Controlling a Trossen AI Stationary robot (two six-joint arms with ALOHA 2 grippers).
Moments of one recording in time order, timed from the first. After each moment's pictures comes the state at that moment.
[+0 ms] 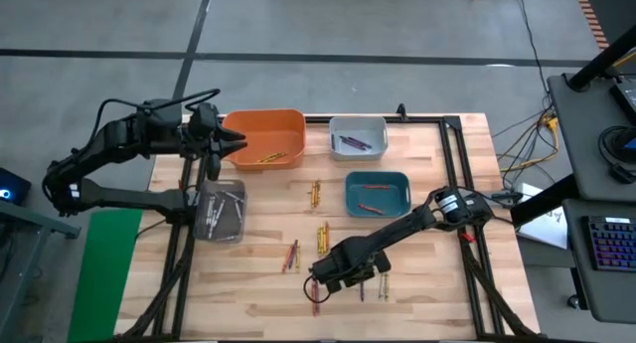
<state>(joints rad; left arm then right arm) 0.28 0.87 1.29 -0.83 -0.01 -0.09 0.38 2.24 1.76 -1.12 -0.29 1.60</state>
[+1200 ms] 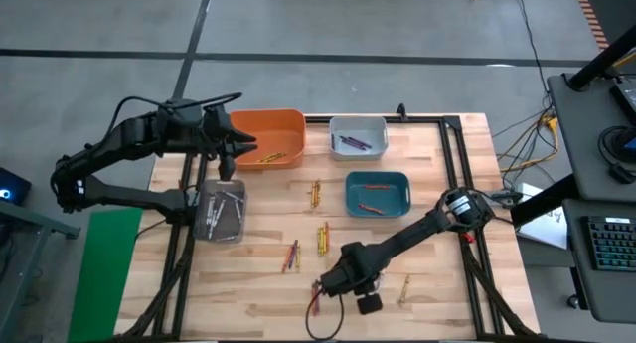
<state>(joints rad) 0.28 0.95 1.29 -0.83 -0.01 -0.05 0.45 2.17 1.76 -1.12 -0.17 0.20</state>
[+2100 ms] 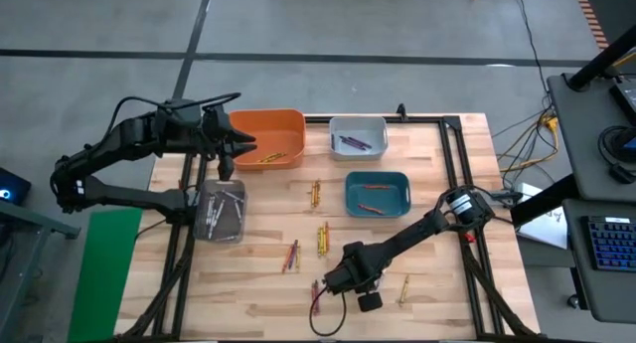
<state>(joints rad) 0.28 0.95 1.29 -0.83 -0.01 -0.05 0.45 2.17 1.59 -0.93 -0.14 0.21</state>
